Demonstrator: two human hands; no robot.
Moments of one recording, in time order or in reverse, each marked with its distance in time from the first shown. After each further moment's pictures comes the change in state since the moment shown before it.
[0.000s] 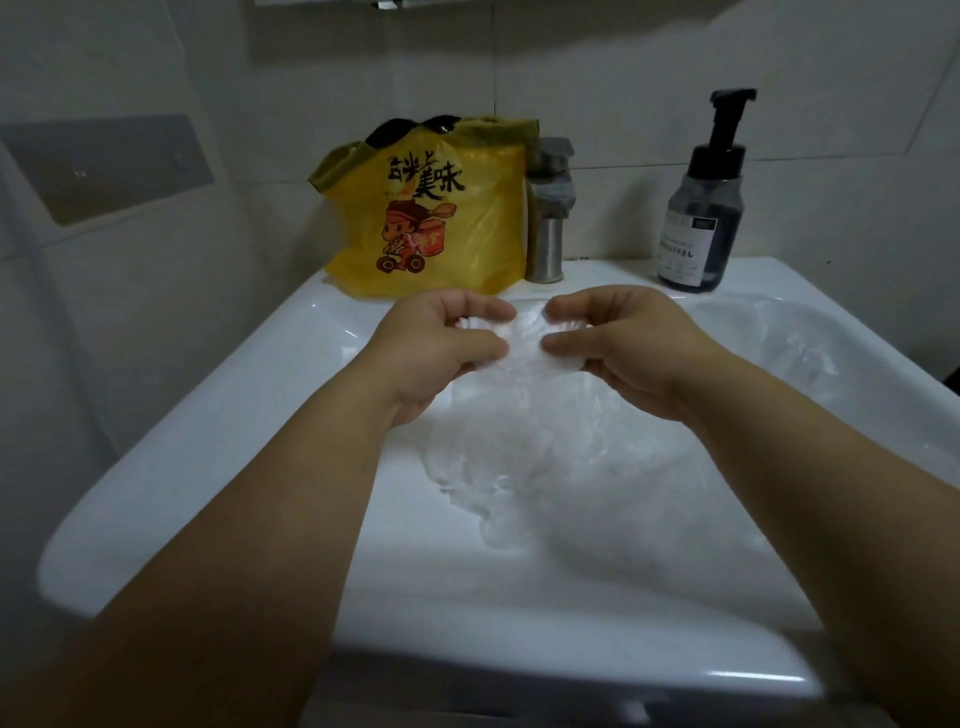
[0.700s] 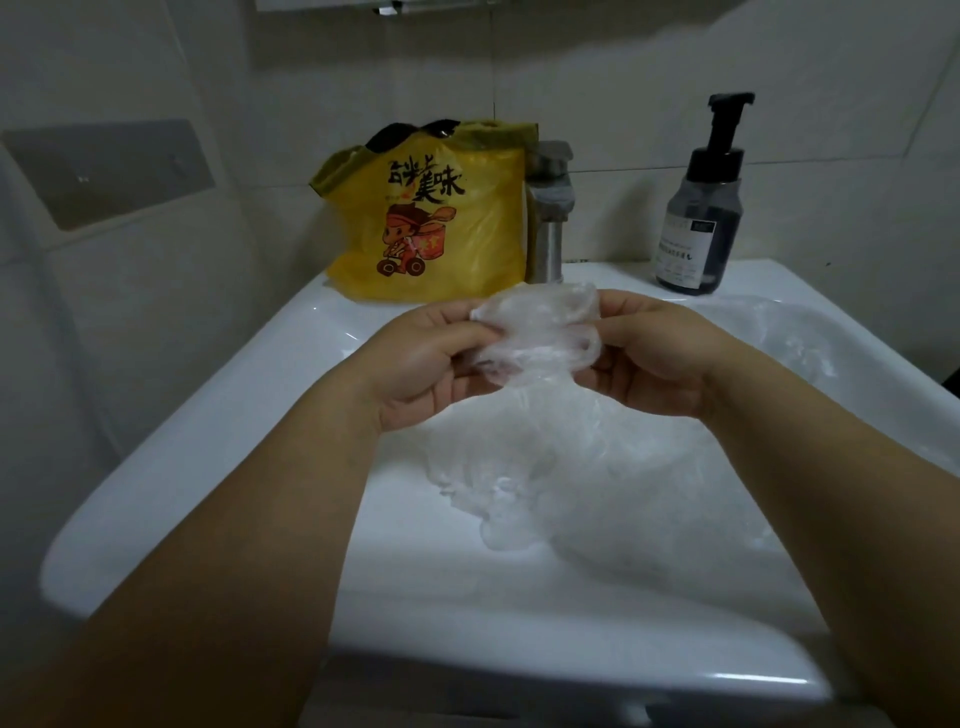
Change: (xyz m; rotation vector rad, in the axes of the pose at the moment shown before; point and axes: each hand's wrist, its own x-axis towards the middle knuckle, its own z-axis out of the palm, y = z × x) left_hand 0.002 -0.001 -0.005 -0.323 -0.212 -0.148; right_hand 0.007 0.001 -0.017 0.269 -0.240 0.144
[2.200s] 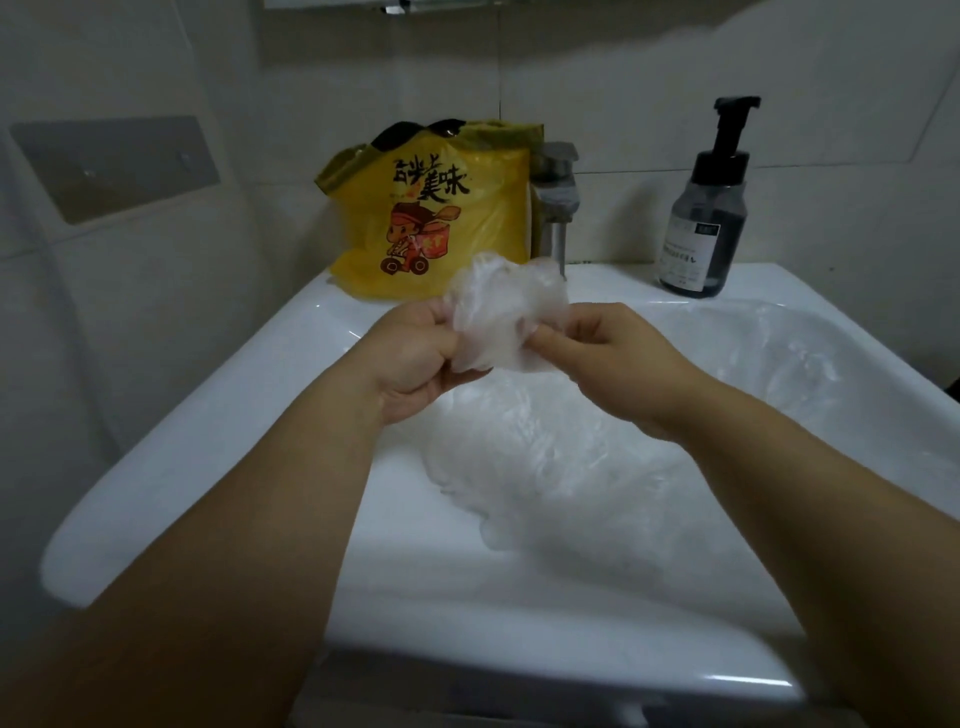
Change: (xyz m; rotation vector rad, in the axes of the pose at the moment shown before) left_hand 0.004 0.000 -0.008 0.054 0.102 -0.025; right_hand -0.015 0.012 0.032 -0.774 0.130 -0.297
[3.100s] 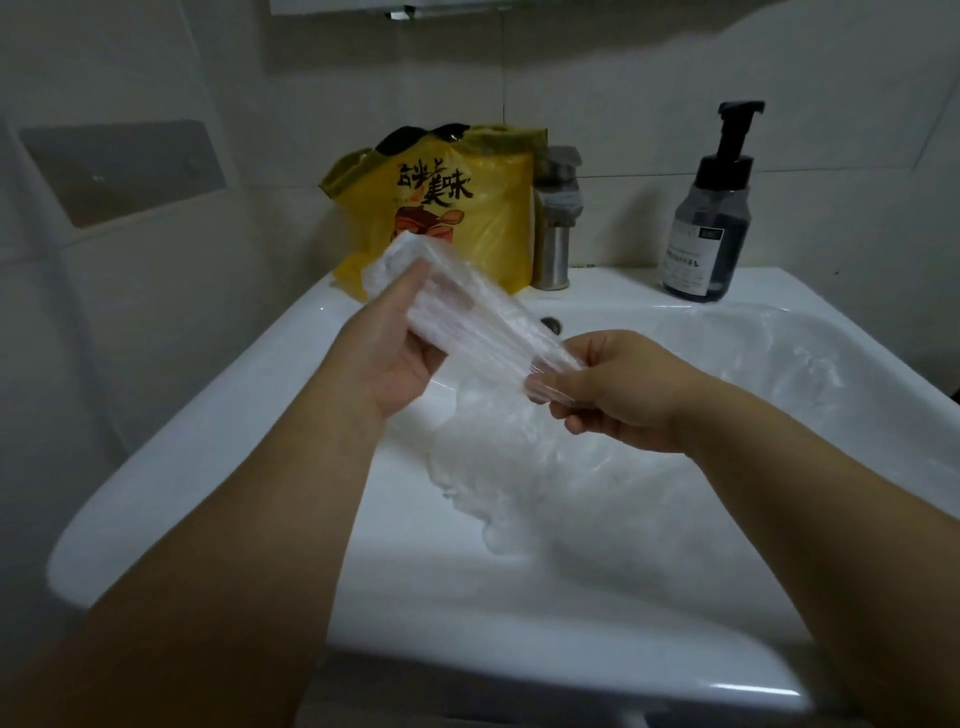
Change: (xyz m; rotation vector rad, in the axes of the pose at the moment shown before) left_hand 0.001 0.006 -0.007 -0.500 0.244 0.099; right_hand 0.004 0.012 -0.004 0.336 -0.148 0.323
